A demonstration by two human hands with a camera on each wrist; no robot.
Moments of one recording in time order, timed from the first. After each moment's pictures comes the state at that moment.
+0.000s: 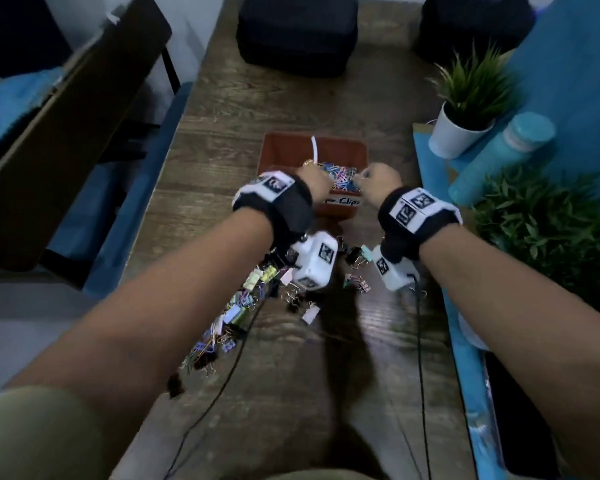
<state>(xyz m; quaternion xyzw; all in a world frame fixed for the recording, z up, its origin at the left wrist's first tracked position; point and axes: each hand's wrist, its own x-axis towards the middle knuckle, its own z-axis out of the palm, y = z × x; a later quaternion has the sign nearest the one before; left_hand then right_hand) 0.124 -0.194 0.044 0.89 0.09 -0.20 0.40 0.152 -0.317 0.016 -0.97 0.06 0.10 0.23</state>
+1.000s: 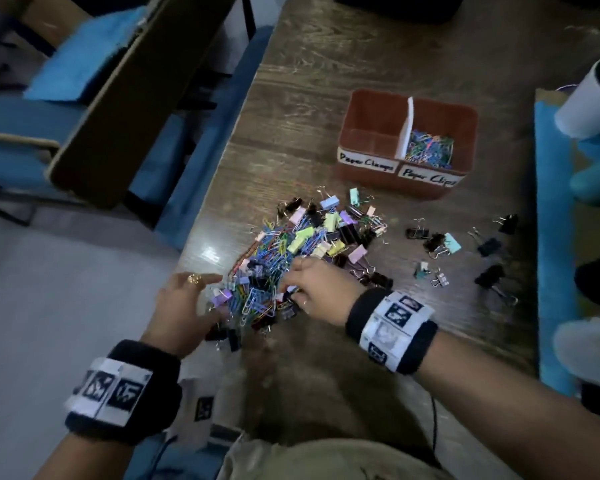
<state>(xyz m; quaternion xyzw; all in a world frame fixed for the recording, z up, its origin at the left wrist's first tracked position) -0.107 0.018 -0.018 0.92 0.24 -0.19 0.23 -0.004 -0.185 -0.029 -0.84 -0.41 0.29 0.20</state>
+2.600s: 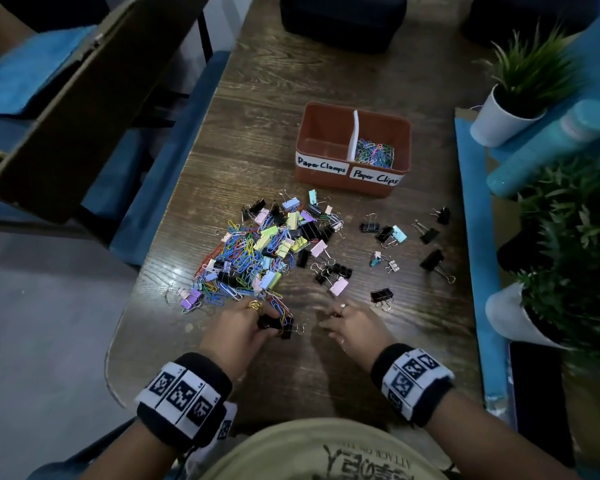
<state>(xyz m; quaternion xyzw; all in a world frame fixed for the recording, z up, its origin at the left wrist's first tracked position) -0.123 -0.067 -0.057 0.93 -0.01 -0.12 0.34 -0.074 -0.293 -0.096 -0.92 -0.28 0.25 0.09</state>
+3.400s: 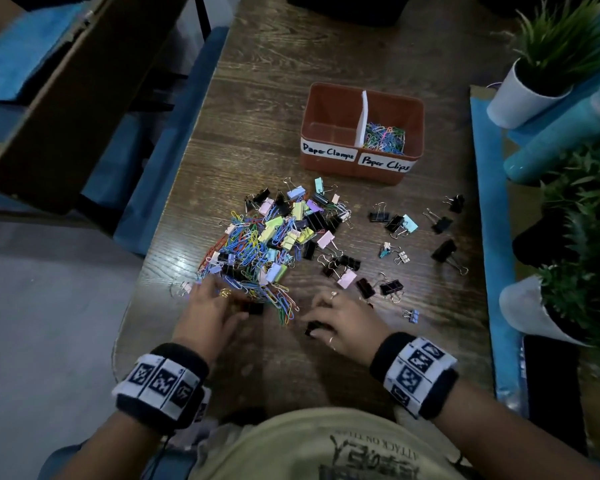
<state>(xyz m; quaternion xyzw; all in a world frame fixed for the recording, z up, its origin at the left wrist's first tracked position) -0.119 -0.019 -0.081 0.96 0.06 -0.12 0.23 -0.072 -0.273 -0.081 -0.88 -0.36 0.19 0.23</state>
